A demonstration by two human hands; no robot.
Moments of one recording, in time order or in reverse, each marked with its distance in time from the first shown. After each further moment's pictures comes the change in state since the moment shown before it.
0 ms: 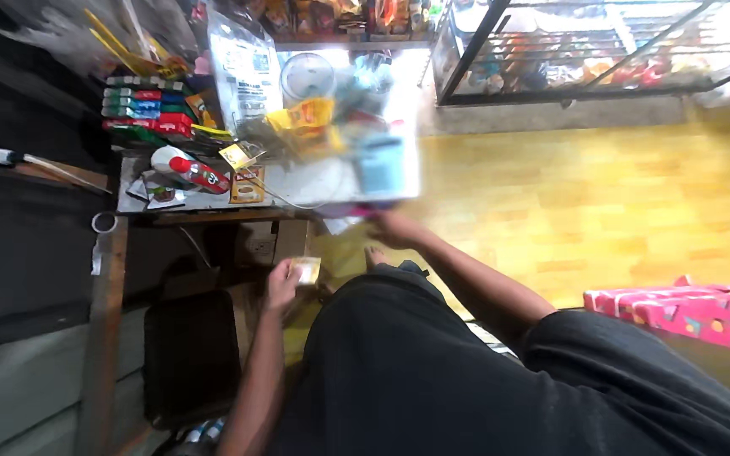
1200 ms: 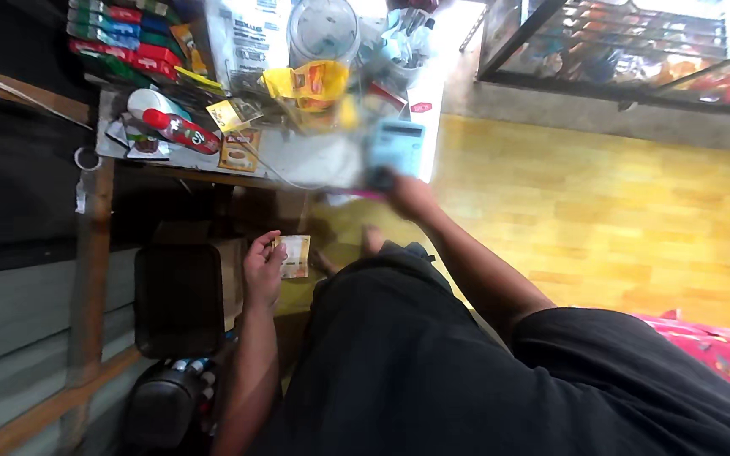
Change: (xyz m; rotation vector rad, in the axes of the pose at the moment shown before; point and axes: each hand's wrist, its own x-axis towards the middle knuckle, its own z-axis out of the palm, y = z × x) left_hand -0.009 0.047 0.030 -0.200 0.339 -0.010; right_hand 0.064 0.037 -0.055 -0.308 0.087 0.180
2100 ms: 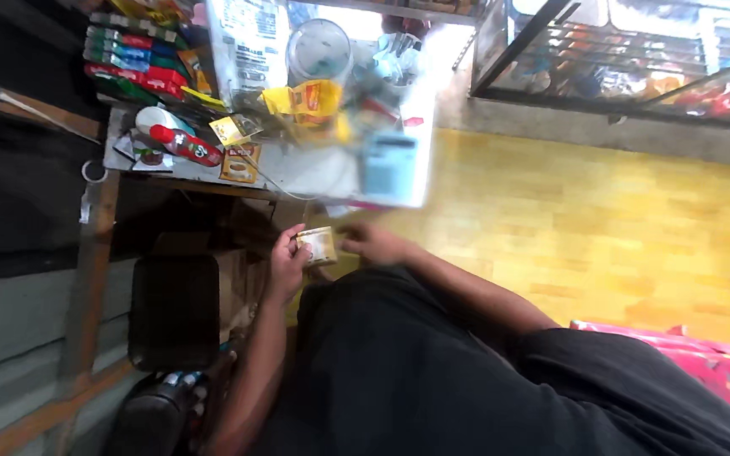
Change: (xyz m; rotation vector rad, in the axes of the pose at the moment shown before) left_hand 0.005 0.021 0.039 0.002 -0.212 -0.005; right_hand -0.054 -0.045 0.026 0.563 -0.386 -0.378
